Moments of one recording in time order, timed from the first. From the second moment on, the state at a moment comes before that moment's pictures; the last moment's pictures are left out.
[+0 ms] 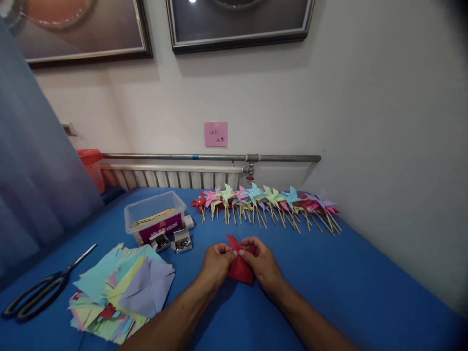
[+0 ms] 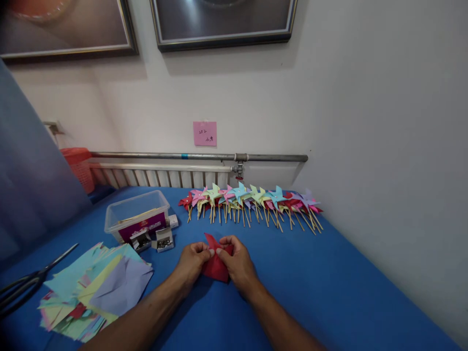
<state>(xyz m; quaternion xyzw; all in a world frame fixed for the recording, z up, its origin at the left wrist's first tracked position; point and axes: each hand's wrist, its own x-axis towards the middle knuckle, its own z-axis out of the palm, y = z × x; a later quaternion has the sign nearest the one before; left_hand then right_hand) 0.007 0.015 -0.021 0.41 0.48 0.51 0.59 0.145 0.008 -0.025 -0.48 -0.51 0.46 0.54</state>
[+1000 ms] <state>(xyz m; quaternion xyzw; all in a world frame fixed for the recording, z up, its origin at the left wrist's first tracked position) -0.010 0.025 -0.013 0.34 0.47 0.55 0.60 0.154 -0.009 -0.006 -0.42 -0.64 0.45 0.45</state>
